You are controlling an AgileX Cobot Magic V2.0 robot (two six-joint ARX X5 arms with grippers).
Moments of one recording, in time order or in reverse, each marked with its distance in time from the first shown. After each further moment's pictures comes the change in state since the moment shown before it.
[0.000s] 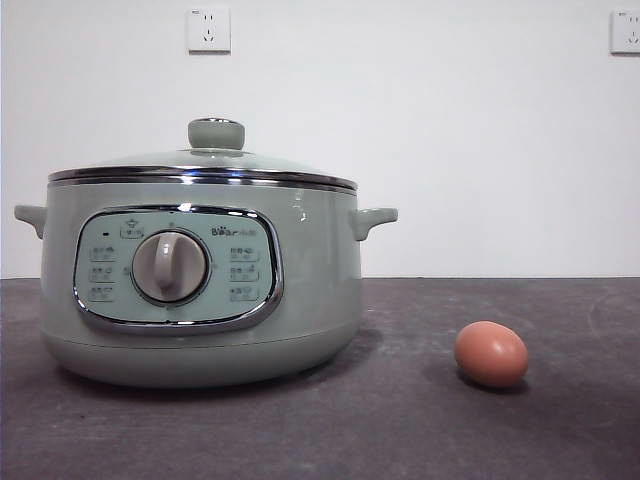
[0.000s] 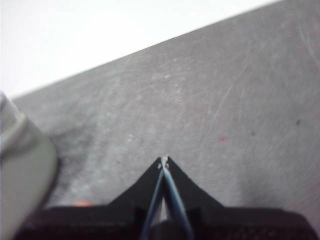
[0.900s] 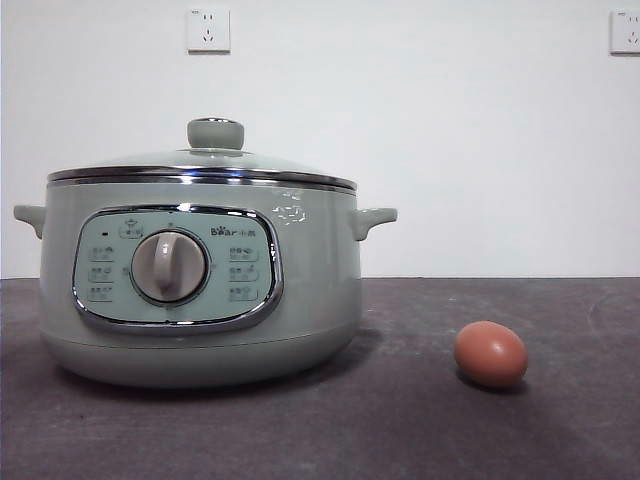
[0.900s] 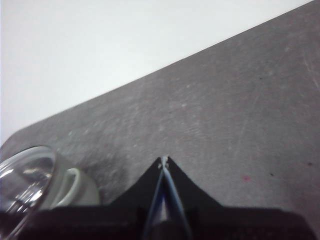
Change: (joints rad) left arm 0.000 0.208 0.412 -0.137 0.077 -0.129; right arm 0.000 0.335 0.462 -0.165 -0.025 0.023
